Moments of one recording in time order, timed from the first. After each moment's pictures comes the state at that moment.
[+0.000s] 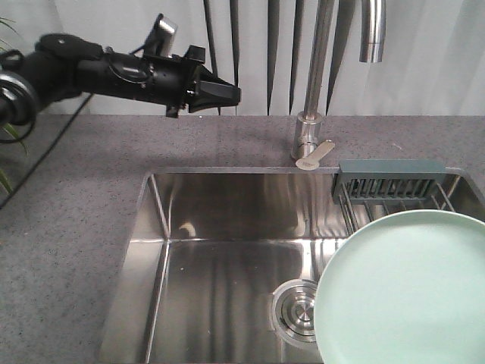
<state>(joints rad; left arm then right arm) -0.17 2.17 -2.06 -1.27 1.20 0.47 0.21 0.18 -0.48 0.06 0.72 0.06</state>
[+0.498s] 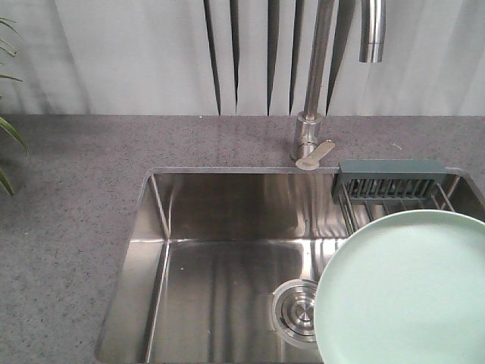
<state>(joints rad) -0.15 1.59 -2.06 -0.74 1.26 0.32 0.21 0.18 -0.48 0.06 0.72 0.06</state>
